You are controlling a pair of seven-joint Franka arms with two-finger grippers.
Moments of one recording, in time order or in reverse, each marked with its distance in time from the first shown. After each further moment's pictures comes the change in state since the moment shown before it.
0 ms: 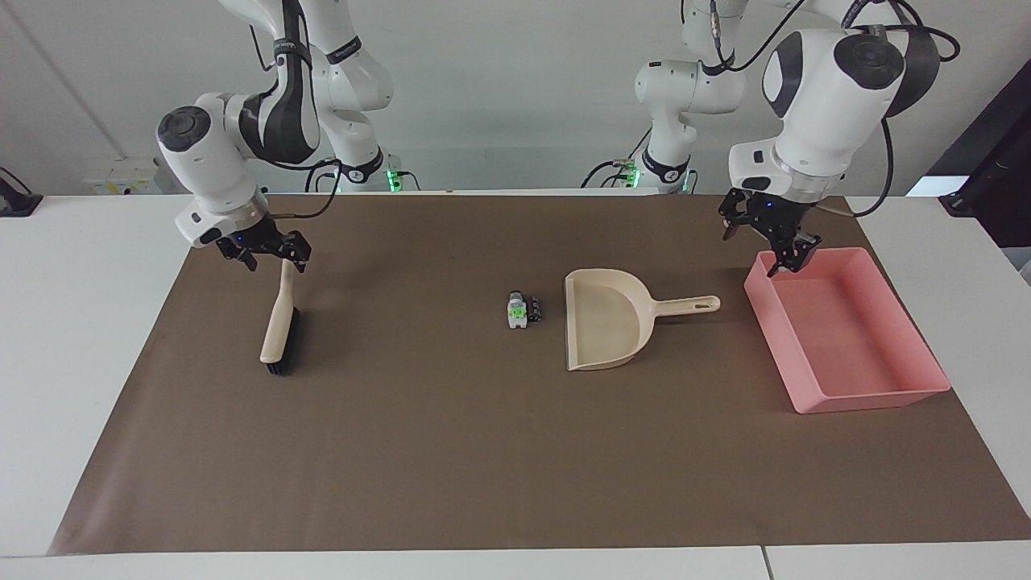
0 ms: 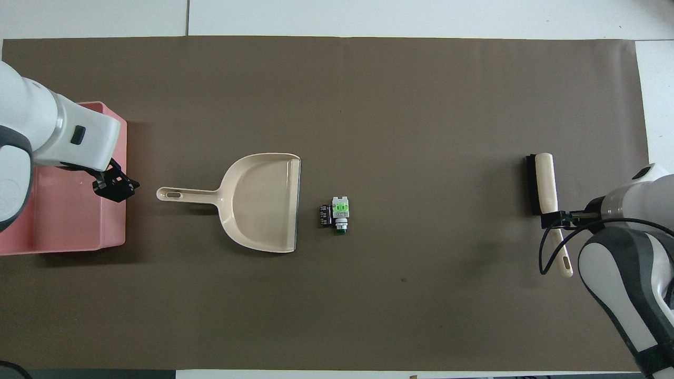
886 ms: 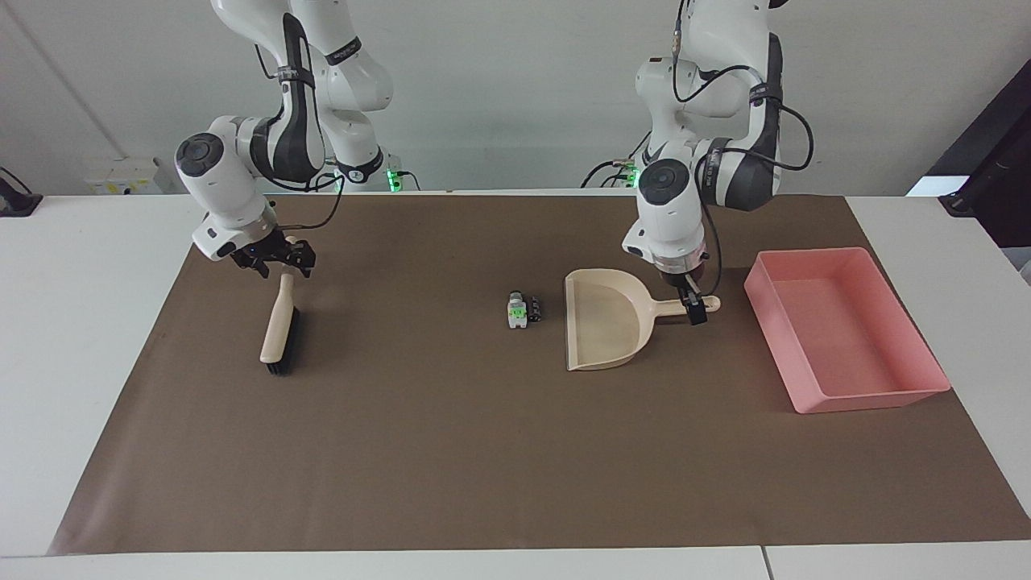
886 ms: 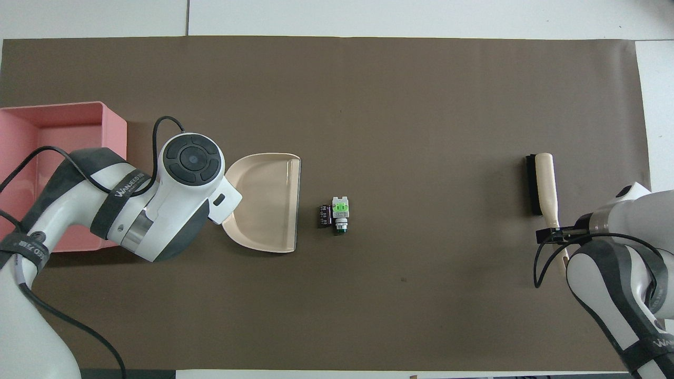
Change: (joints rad) left arm -0.192 0.126 -0.003 -0.312 0.339 0.284 -0.056; right arm -0.026 0.006 0.001 -0.083 0.000 0.061 -0.043
